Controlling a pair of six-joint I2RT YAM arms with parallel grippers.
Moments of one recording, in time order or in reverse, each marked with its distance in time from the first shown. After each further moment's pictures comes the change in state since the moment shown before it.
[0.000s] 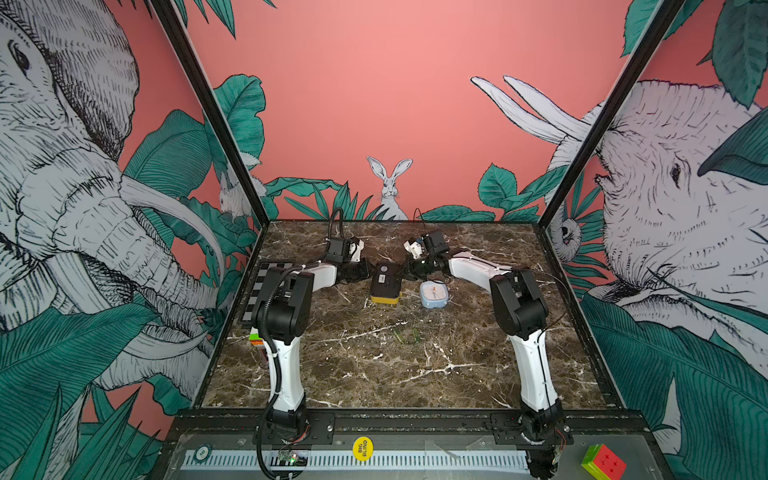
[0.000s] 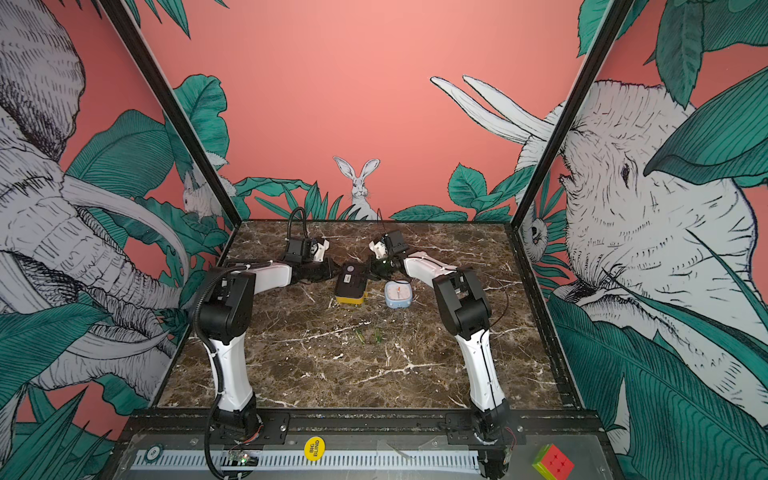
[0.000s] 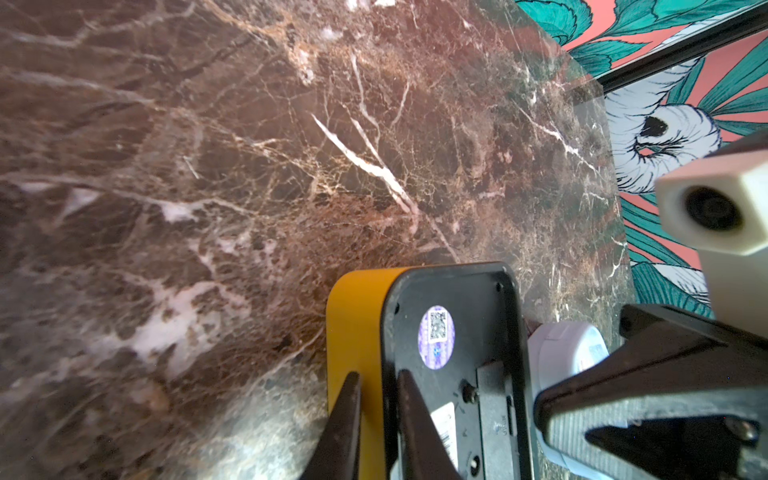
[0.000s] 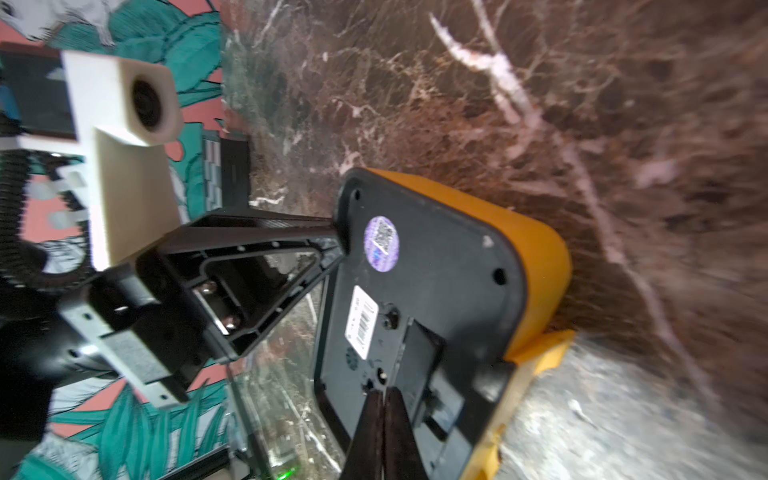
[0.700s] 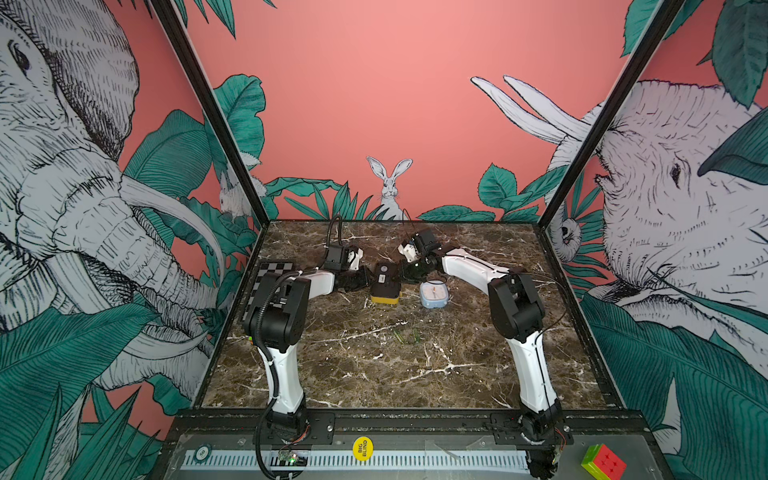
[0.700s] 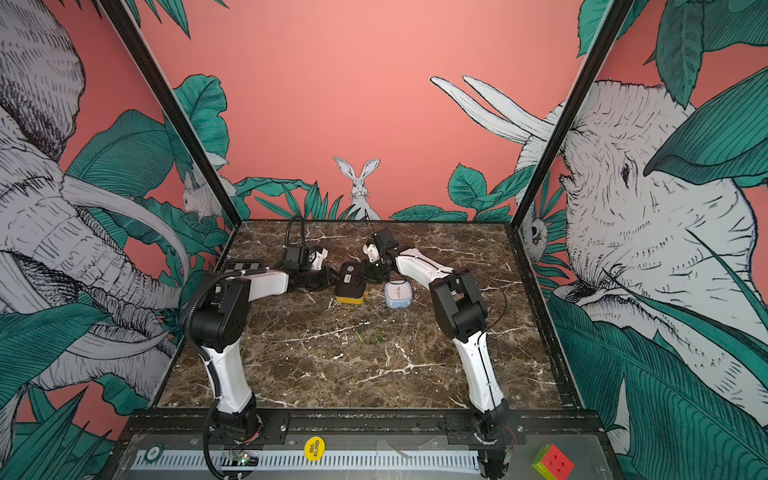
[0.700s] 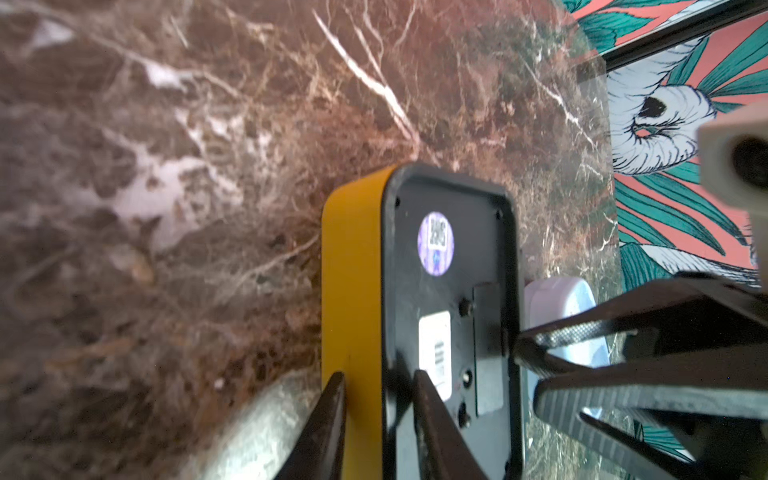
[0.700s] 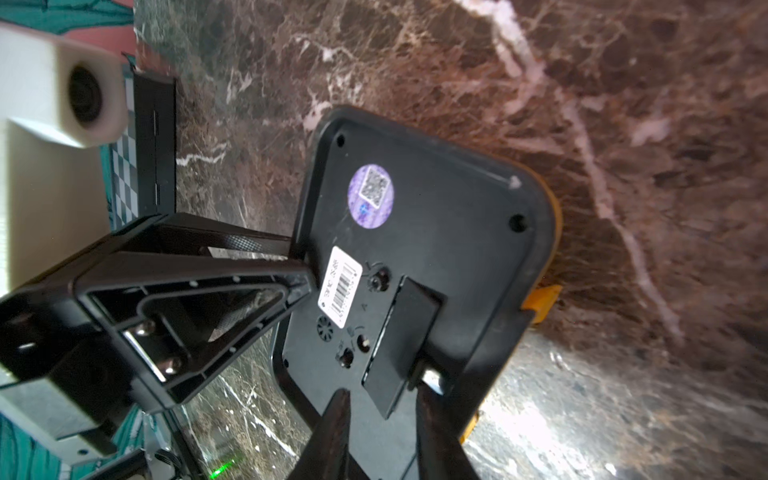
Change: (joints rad) left arm -0.008 -0.100 -0.142 0.000 0.041 -0.027; right arm 0.060 -0.002 0.090 -0.209 0.154 -0.136
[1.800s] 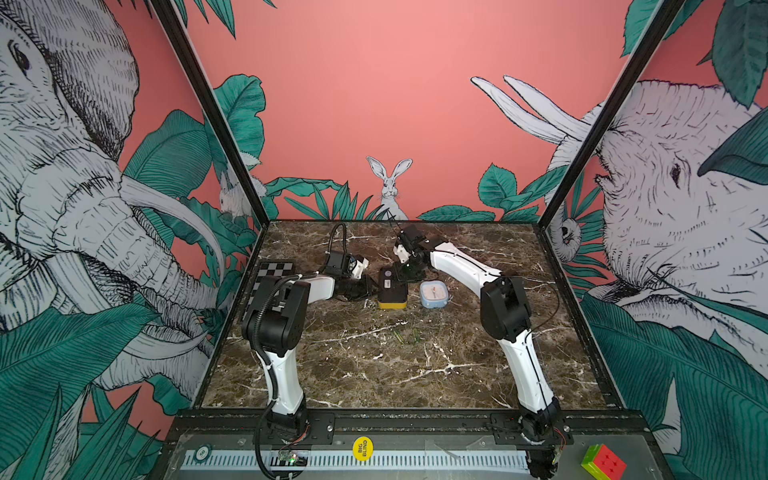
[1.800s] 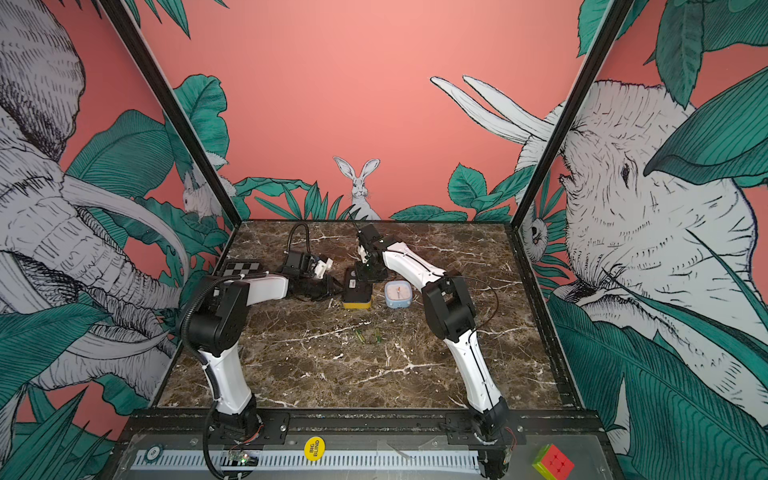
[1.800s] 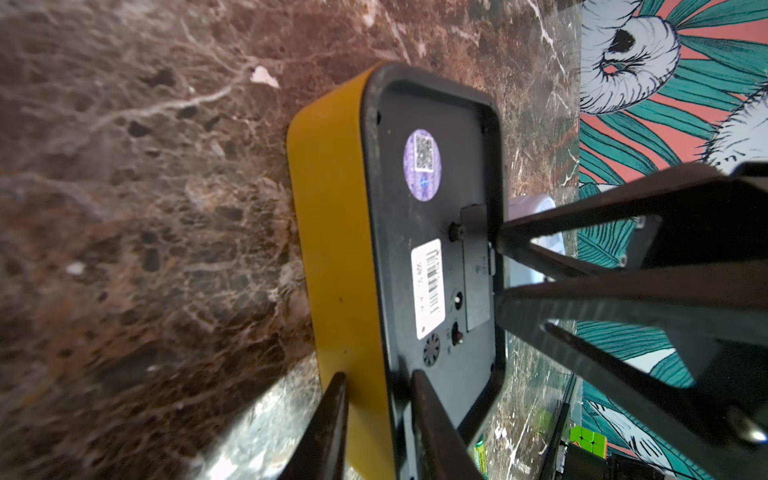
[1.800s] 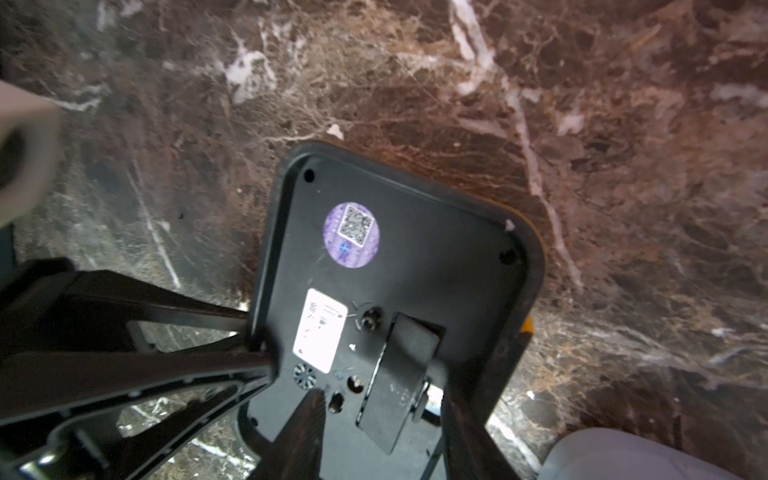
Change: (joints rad) left arm -0.014 -0.025 -0.051 -0.050 0.138 0.018; right arm 0.072 0.090 0.261 -0.333 0.269 -0.108
